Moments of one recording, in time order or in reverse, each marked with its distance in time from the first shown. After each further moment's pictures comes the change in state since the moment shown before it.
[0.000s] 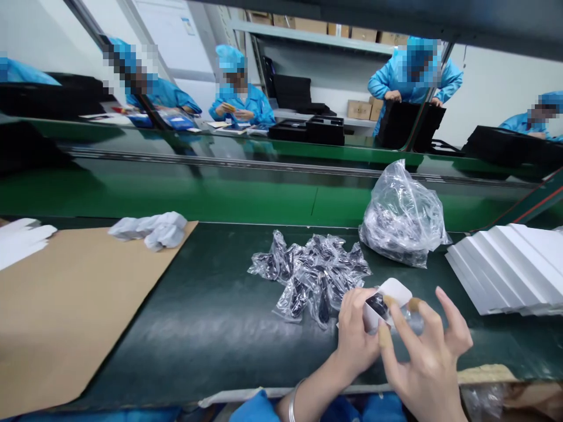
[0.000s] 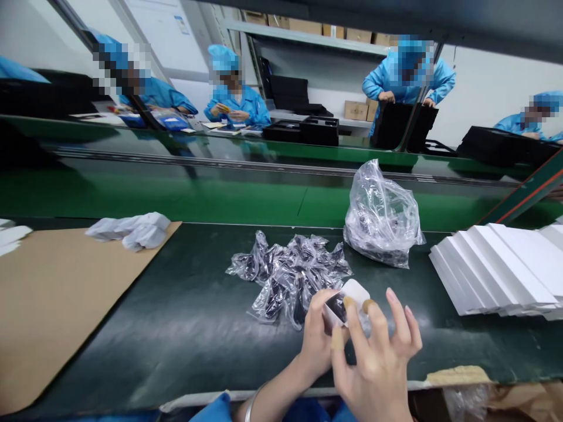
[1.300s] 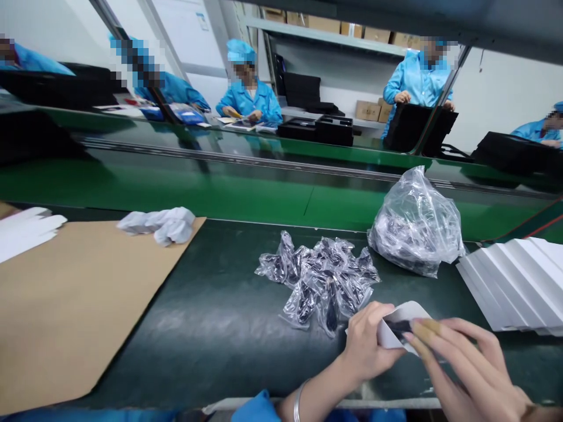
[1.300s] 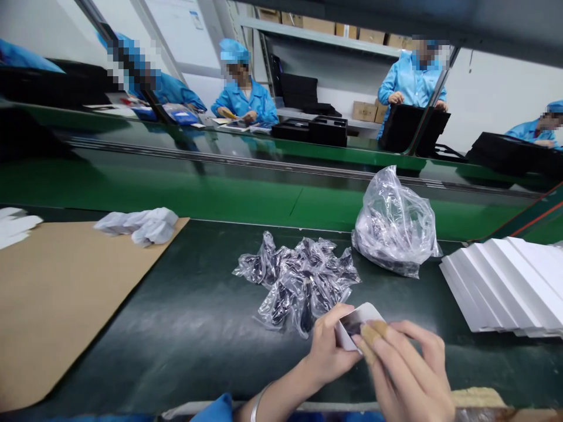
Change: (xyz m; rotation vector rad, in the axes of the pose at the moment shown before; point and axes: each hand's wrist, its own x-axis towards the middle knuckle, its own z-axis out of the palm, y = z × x) left_hand 0.004 -0.013 0.007 -0.079 0.010 0.205; right_hand 0.014 0.027 -0.008 0.310 0.001 -0.113
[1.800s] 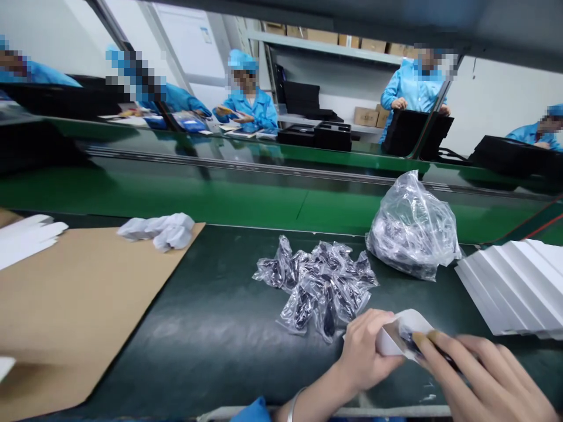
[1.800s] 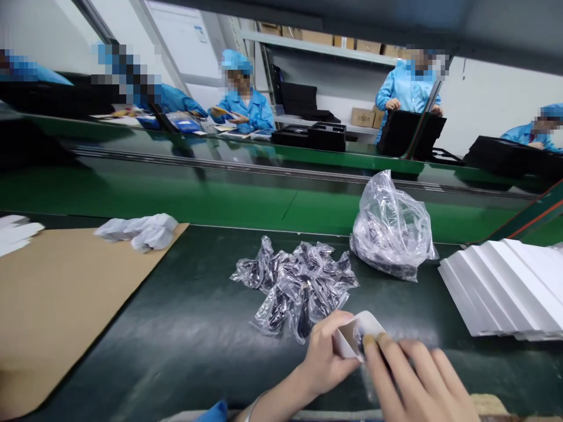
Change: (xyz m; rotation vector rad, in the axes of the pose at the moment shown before) left_hand 0.005 0.002 -0.005 -0.035 -0.066 0.009; right_hand 0.001 0.011 -0.030 -0.174 -0.234 -0.207
